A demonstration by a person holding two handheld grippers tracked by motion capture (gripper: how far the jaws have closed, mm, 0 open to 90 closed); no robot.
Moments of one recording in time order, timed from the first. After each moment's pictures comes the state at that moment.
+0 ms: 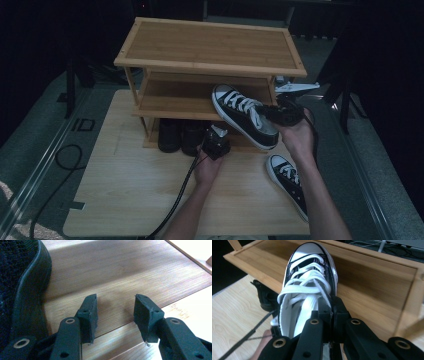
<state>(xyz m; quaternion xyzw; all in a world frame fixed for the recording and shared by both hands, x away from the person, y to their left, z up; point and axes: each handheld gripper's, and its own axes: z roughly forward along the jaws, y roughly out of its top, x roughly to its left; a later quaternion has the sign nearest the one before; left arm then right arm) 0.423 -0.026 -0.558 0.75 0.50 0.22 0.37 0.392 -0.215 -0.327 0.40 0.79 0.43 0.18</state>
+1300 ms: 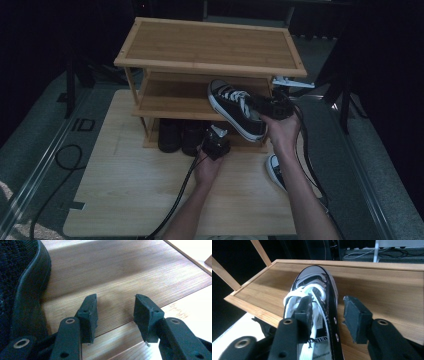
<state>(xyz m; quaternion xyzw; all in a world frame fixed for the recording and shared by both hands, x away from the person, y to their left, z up) 0.423 -0.025 -0.558 0.75 0.50 0.22 0.37 0.412 -0.201 -0.338 0.47 0.71 0.50 0.16</state>
